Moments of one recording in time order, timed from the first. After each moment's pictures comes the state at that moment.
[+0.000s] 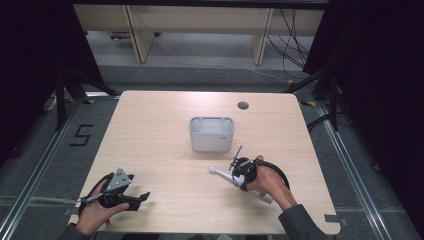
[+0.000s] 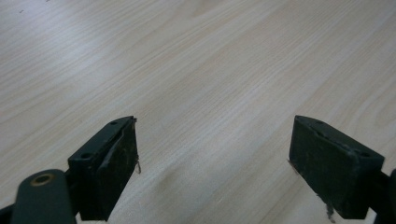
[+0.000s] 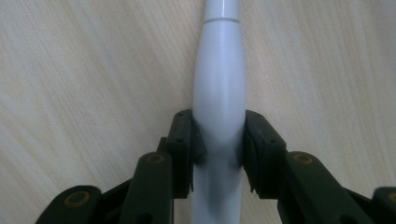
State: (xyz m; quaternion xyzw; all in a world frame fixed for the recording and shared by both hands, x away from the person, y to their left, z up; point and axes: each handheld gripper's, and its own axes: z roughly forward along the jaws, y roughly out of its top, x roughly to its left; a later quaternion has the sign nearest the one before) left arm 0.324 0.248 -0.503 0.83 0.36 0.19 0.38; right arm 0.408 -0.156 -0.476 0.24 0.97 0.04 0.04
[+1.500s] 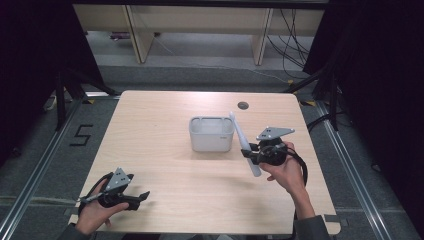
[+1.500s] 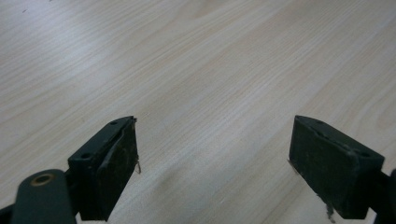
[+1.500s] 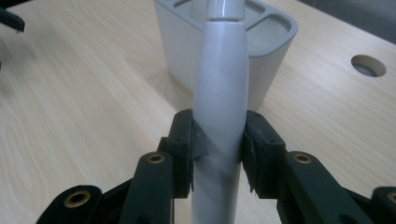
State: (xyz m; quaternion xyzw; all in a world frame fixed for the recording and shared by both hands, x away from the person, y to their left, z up) left arm 0.324 0.248 -0.503 0.83 0.36 0.19 0.38; right arm 0.403 -0.210 -0.400 0.33 0.84 0.40 0.16
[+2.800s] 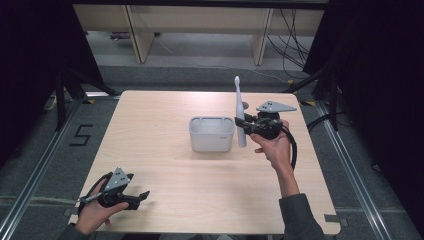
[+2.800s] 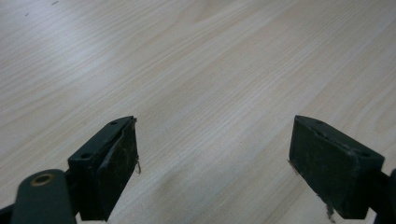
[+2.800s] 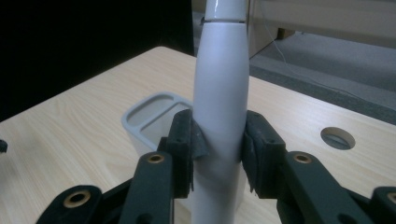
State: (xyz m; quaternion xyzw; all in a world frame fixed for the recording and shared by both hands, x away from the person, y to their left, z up) left arm 0.324 0.248 -0.502 0.82 0.37 0.19 0.39; right arm 0.452 -0.193 -0.368 0.37 0.76 0.51 0.19
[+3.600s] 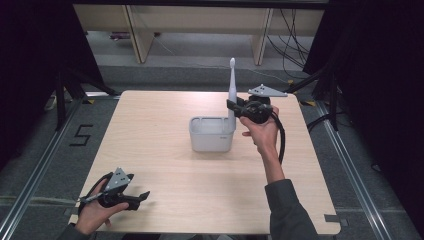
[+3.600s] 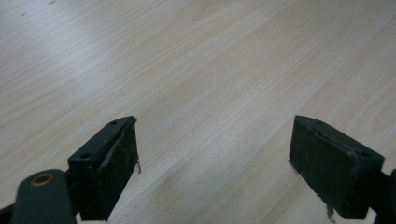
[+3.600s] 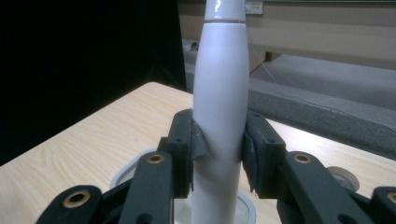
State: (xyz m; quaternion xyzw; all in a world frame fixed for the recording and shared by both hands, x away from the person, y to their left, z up) left arm 0.324 0.249 -0.502 0.83 0.36 0.19 0.38; right arm 0.483 -0.165 -0.350 0.39 0.72 0.54 0.21
